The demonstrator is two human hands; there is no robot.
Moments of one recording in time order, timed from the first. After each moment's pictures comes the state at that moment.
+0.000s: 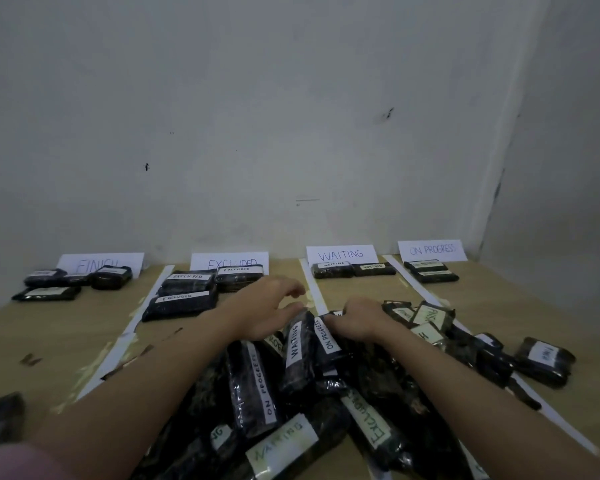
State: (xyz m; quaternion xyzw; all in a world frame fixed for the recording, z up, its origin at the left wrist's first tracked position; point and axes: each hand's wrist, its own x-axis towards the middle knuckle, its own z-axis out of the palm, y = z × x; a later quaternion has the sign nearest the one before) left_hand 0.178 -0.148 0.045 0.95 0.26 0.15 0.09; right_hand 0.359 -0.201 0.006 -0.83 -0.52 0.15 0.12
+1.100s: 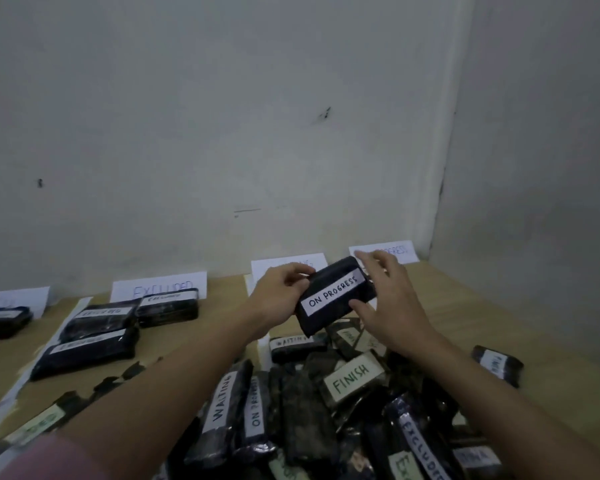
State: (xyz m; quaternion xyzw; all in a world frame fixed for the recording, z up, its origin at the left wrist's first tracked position) left_hand 0.328 -0.145 0.054 0.76 0.31 0.30 0.49; right_hand 0.468 -0.253 0.031 -0.74 -0.56 -0.12 0.37
